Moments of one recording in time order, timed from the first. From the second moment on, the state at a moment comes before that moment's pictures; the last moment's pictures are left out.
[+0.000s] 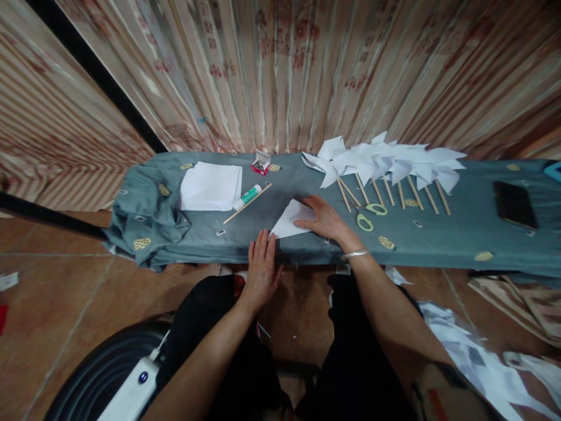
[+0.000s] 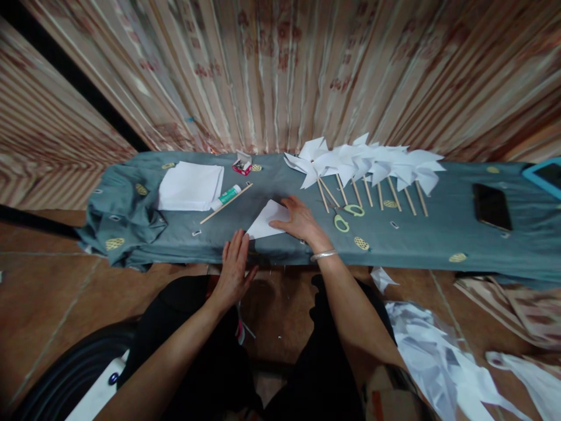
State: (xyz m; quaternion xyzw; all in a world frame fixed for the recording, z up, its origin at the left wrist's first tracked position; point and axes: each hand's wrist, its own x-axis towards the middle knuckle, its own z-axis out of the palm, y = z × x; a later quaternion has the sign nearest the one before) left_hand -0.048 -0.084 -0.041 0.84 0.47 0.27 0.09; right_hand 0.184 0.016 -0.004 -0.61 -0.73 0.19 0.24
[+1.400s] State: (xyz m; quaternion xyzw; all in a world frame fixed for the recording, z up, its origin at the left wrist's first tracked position) left_hand -0.018 -0.034 -0.031 0.85 0.38 0.36 0.10; right_hand 0.230 -0.066 0.025 -0.59 -0.78 0.05 0.21
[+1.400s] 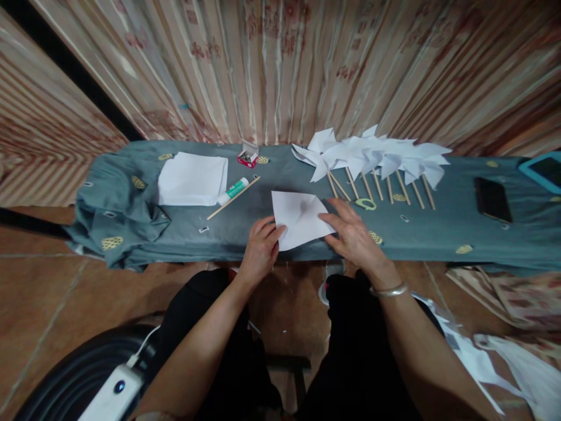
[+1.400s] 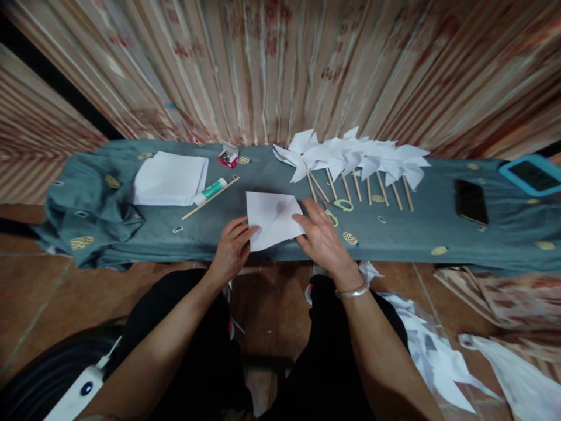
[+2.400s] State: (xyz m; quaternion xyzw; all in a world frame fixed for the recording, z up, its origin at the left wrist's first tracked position) left_hand -0.039 -0.042 -0.013 0.83 0.45 0.32 0.03; right_hand 0.195 -0.086 0.010 -0.52 -0.79 0.18 0.27
